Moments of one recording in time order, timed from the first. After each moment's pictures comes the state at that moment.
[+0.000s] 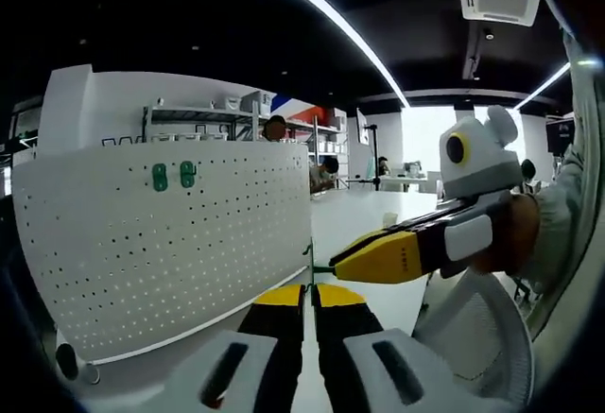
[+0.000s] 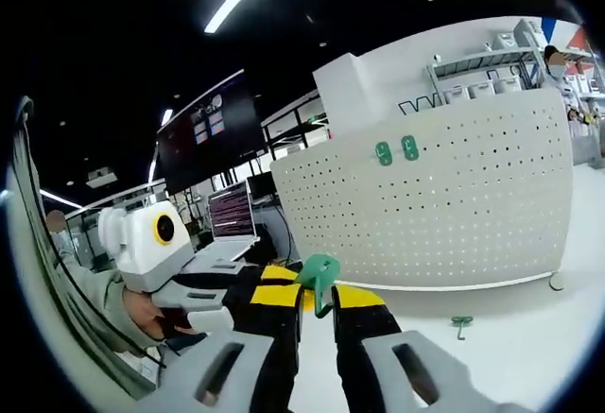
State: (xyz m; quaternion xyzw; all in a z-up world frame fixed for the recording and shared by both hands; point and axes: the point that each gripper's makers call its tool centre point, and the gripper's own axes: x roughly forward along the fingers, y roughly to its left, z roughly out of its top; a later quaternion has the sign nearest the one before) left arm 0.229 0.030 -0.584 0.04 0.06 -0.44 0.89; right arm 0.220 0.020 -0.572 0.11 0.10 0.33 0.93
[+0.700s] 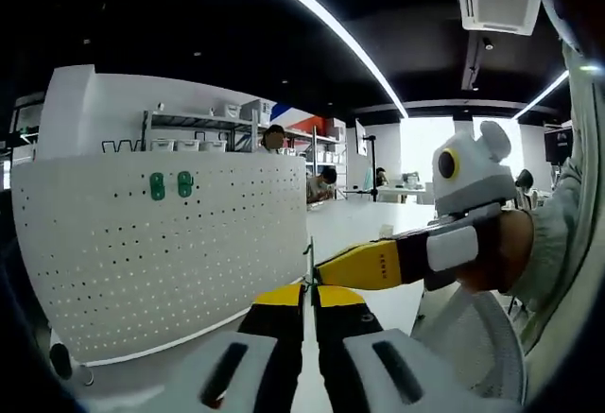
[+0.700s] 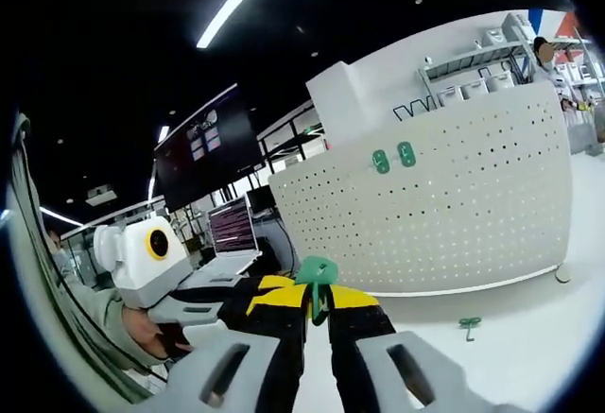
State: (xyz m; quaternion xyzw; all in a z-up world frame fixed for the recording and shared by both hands) left arm 0.225 0.025 -0.570 0.02 0.04 -0.45 0.89; right arm 0.225 0.022 -0.563 0.15 0.09 0.33 0.93
